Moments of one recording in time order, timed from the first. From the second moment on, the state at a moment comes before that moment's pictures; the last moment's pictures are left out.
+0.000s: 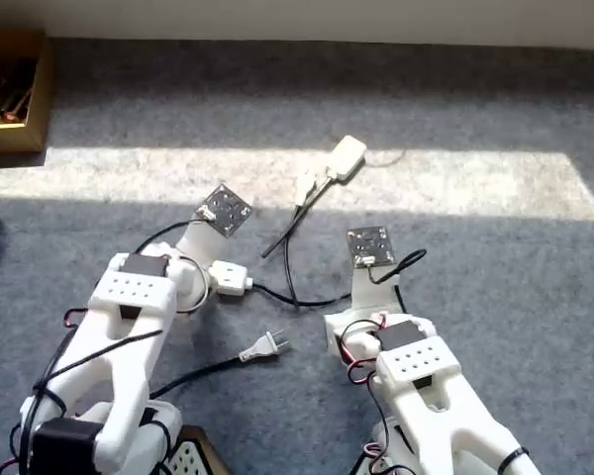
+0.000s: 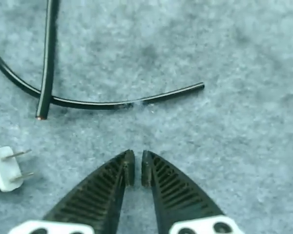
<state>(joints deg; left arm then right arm) -0.3 -24.3 58.2 45.8 -29.4 -24.0 -41.8 77.1 37.8 -8.7</state>
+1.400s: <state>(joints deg) 26.9 -49.3 76.4 52.4 -29.4 11.5 -41.8 62.5 60.7 -8.7</state>
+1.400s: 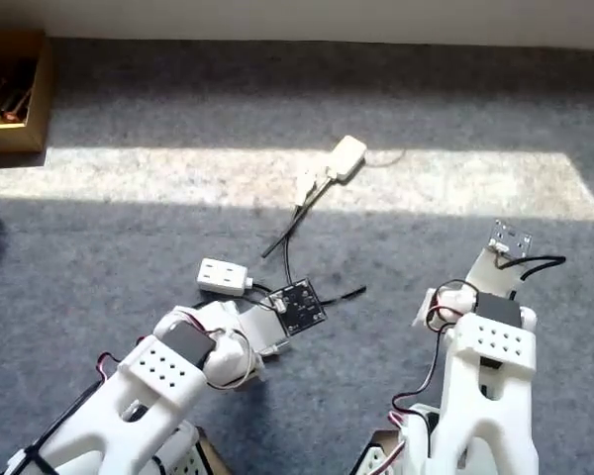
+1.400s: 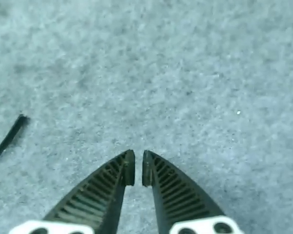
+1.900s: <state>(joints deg) 26.9 -49.3 78.3 49.5 -29.4 11.8 -41.8 62.5 60.7 -8.7</state>
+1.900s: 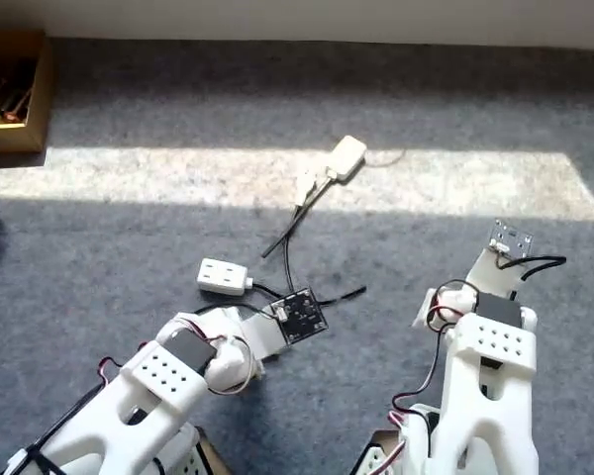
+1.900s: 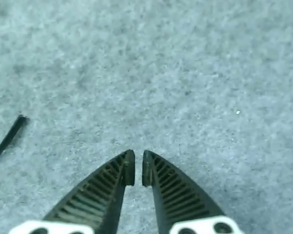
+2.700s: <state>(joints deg) 23.0 -26.9 67.1 43.3 -29.4 10.4 -41.8 62.5 60.7 -8.7</state>
